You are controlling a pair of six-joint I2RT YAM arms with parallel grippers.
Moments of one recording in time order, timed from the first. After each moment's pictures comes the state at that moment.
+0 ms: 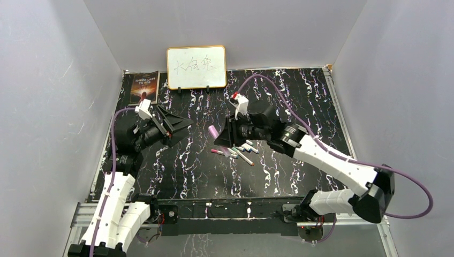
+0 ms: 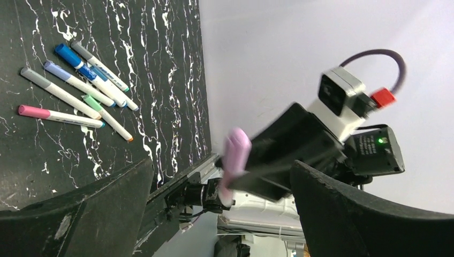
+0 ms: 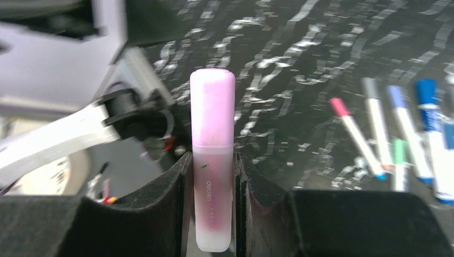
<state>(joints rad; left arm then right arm) -0.10 0.76 0.71 -0.22 0.76 -1.13 0.86 1.22 1.14 -0.33 -0.36 0.53</state>
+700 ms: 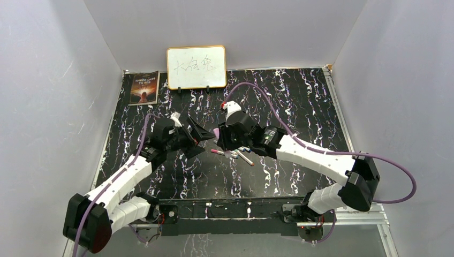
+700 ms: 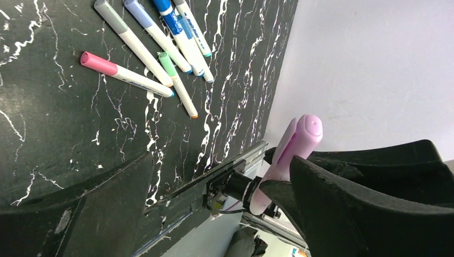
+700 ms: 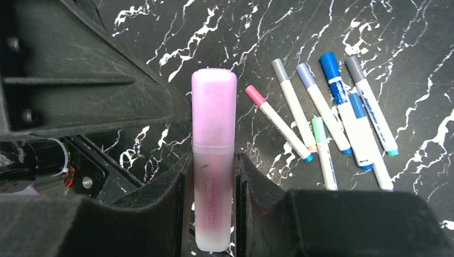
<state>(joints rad) -0.43 1.02 0.60 -0.17 0.41 -1.17 0.96 1.39 1.16 -0.43 0.11 0.48</state>
